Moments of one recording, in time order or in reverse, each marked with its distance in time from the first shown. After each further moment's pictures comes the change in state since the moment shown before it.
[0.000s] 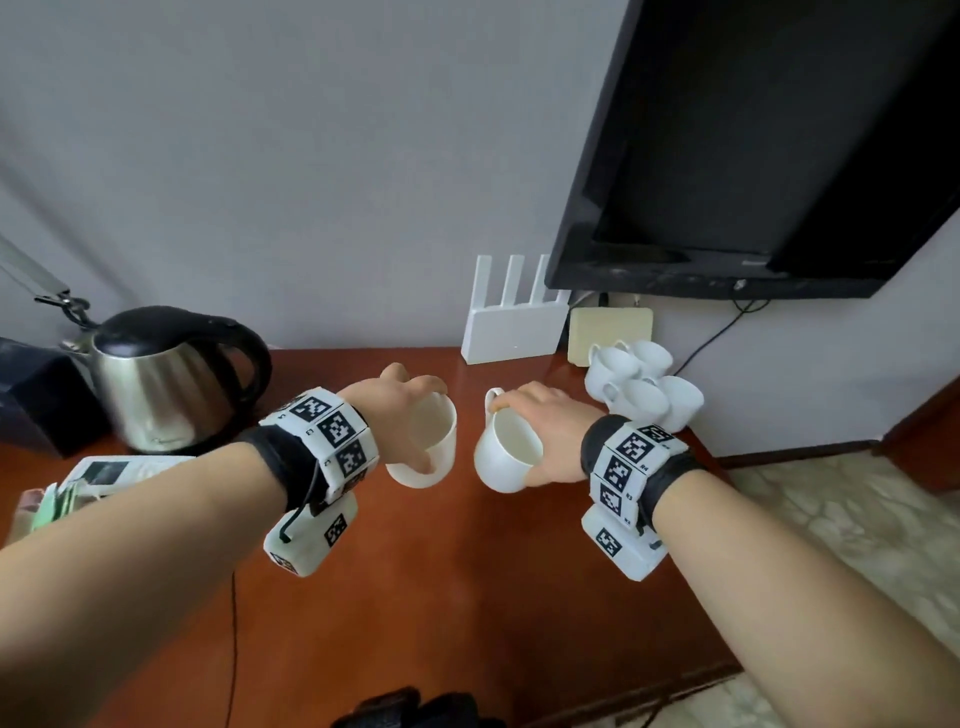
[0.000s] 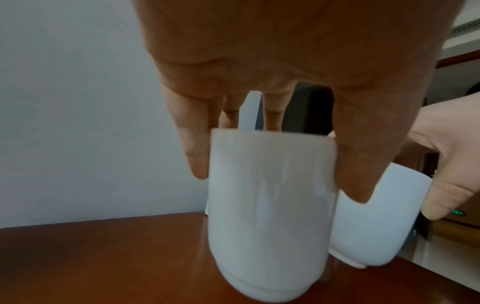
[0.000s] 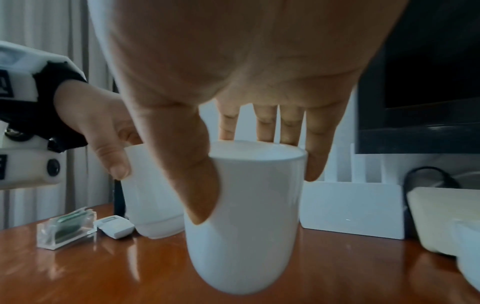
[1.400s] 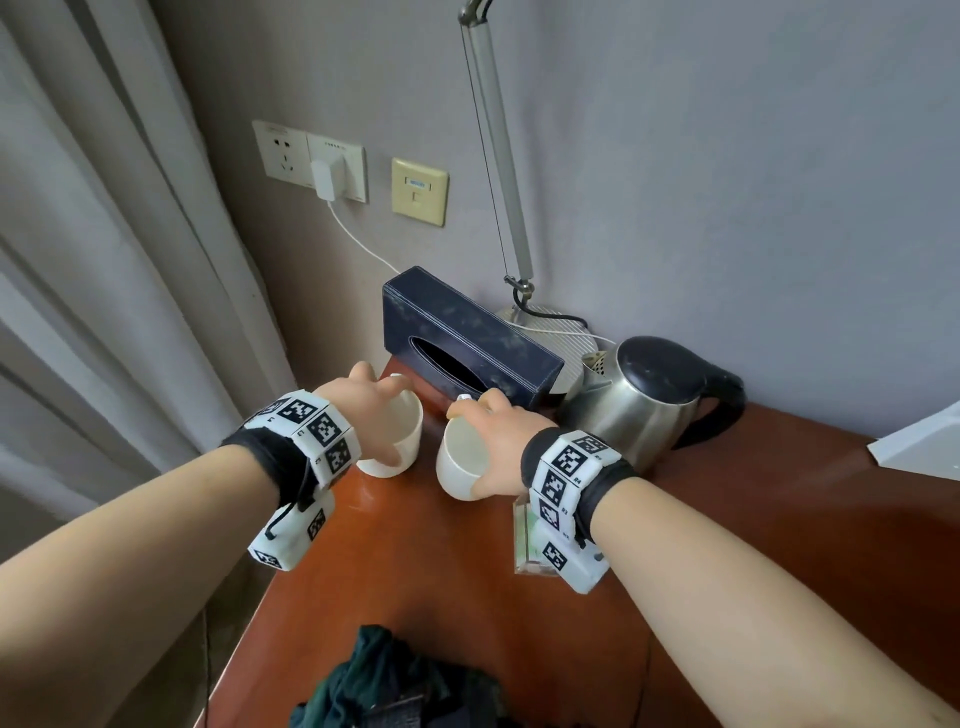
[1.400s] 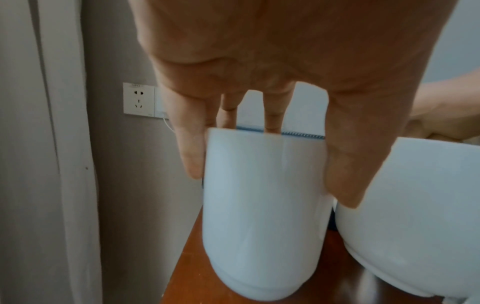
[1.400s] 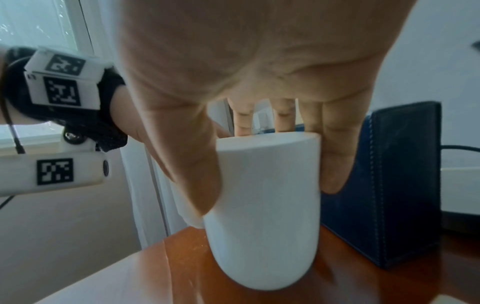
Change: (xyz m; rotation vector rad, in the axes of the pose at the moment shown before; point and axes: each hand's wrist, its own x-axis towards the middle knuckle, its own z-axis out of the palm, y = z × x) left_hand -0.128 -0.516 0.022 -0.077 -0.175 -0.586; right_hand 0.259 -0.510 0.065 -0.111 -0.226 -0.387
